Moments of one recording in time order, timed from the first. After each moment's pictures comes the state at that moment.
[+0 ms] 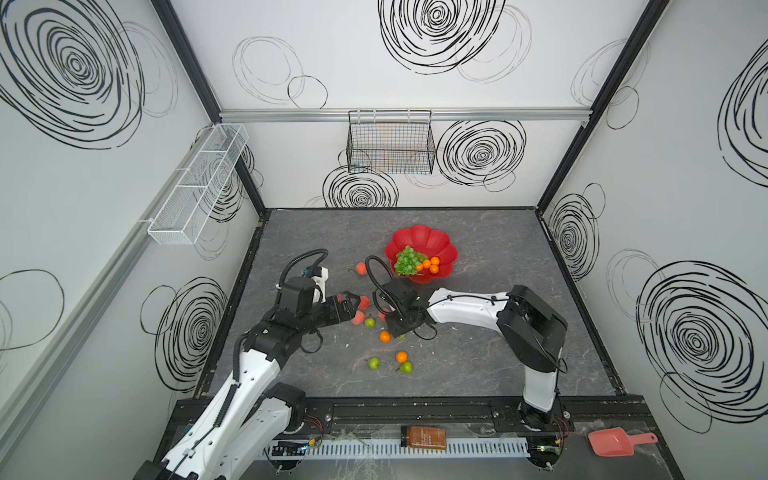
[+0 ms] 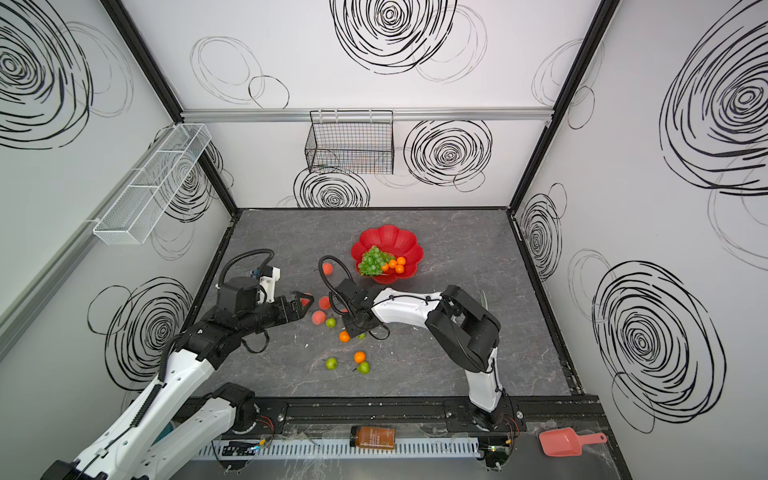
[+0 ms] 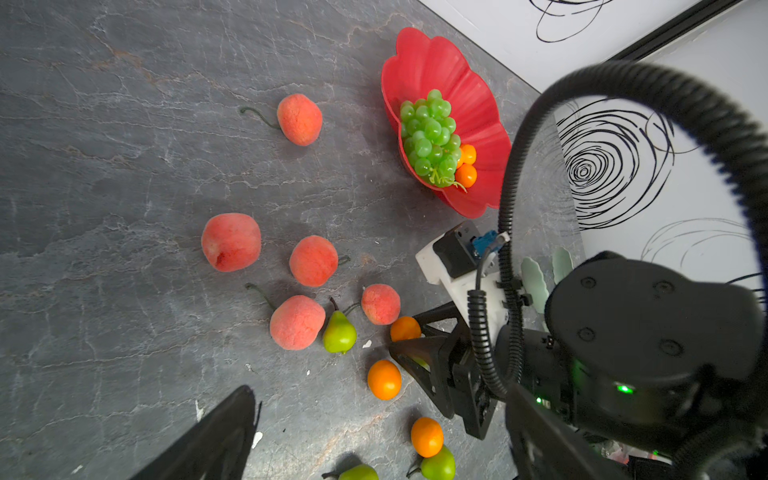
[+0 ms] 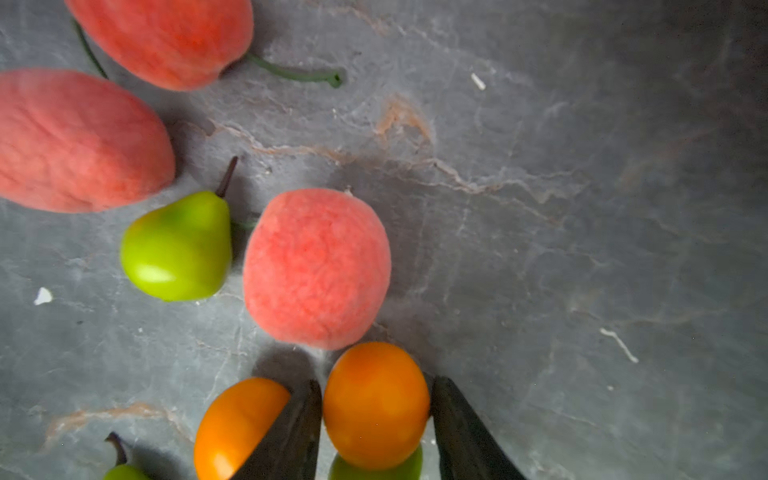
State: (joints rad) left arm -0.27 0.79 0.66 -0.56 0.29 -0.59; right arm 0.96 1.92 1.23 -0.53 0.00 0.50
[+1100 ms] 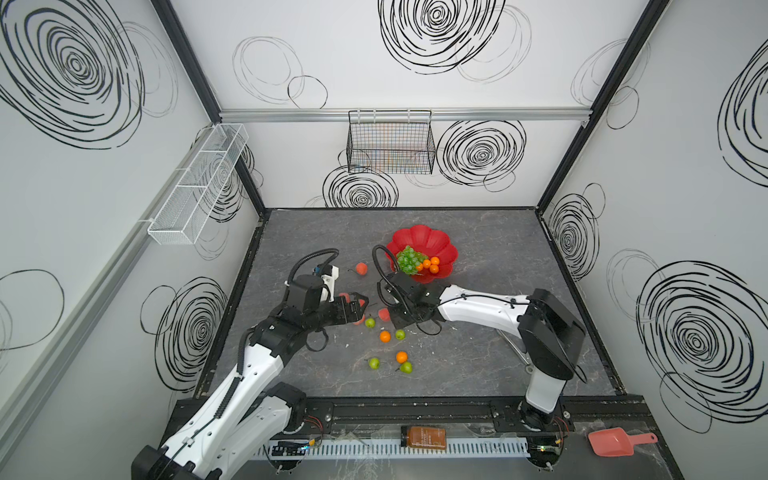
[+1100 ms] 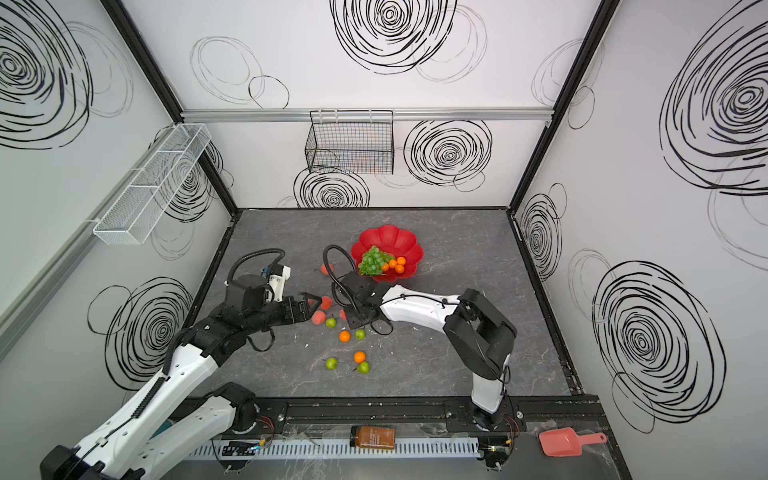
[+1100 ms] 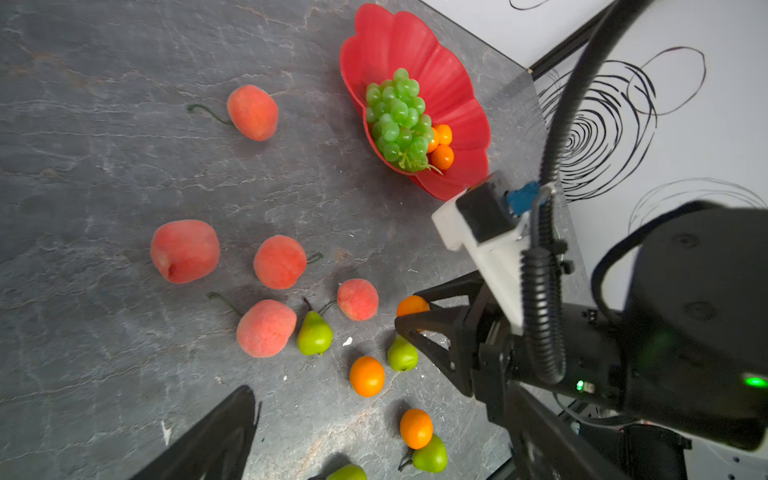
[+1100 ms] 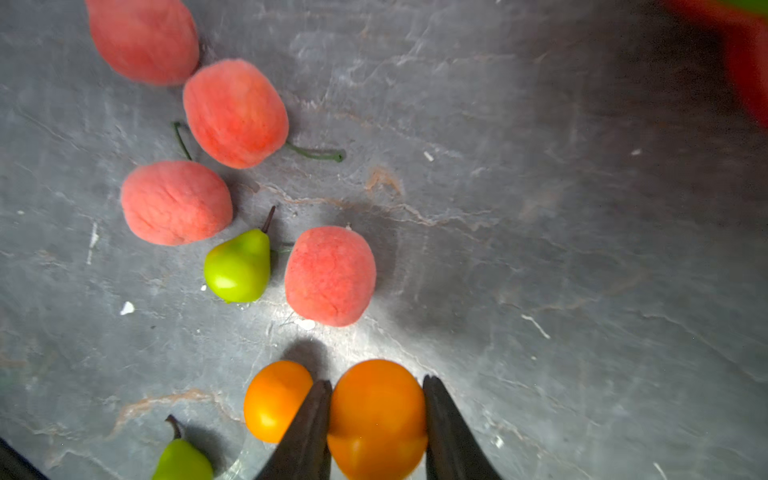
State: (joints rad) left arm -0.38 0.85 0.68 -0.51 0.29 -0.55; right arm 0.92 1.77 1.20 -0.52 0.04 0.52
